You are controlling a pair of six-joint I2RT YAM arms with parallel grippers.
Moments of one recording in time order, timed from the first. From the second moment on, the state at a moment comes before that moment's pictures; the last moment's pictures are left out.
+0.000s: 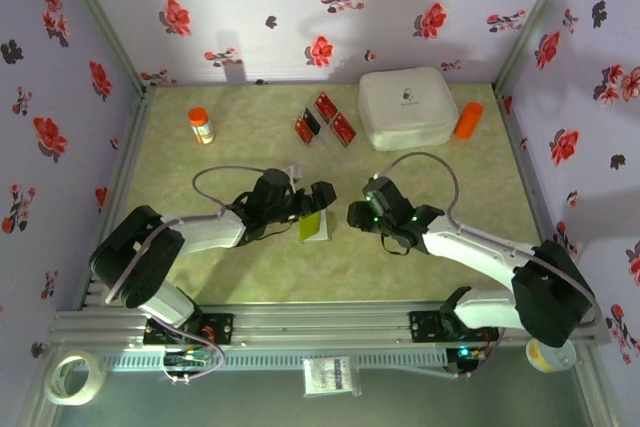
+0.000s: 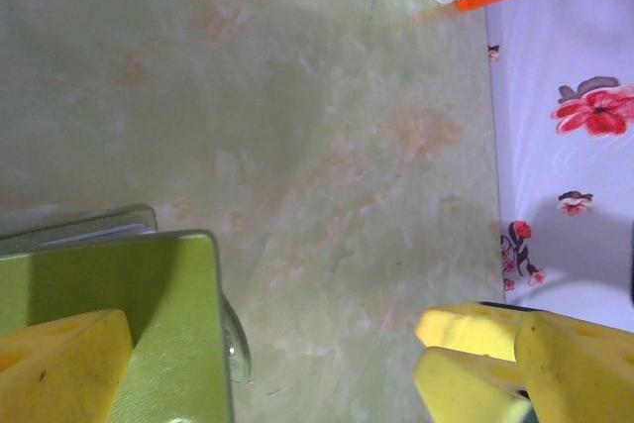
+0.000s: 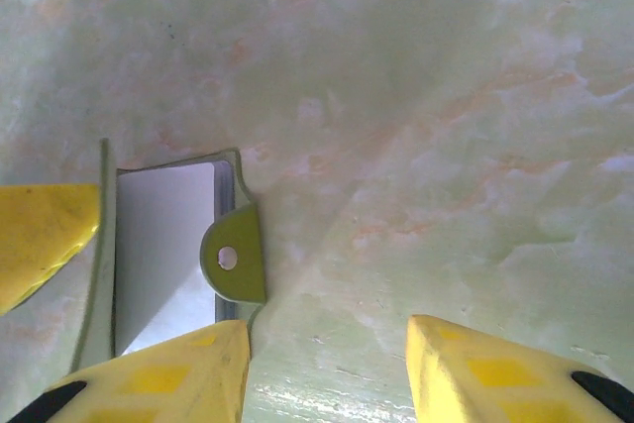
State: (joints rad) left arm -0.77 1.57 0.67 0.36 0.25 -1.04; right arm 0.75 1.25 0.65 -0.28 0.06 0.78
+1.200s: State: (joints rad) left arm -0.52 1.54 0.93 0.00 0.30 -0.90; right arm 0.99 1.44 0.95 -0.30 0.00 0.79
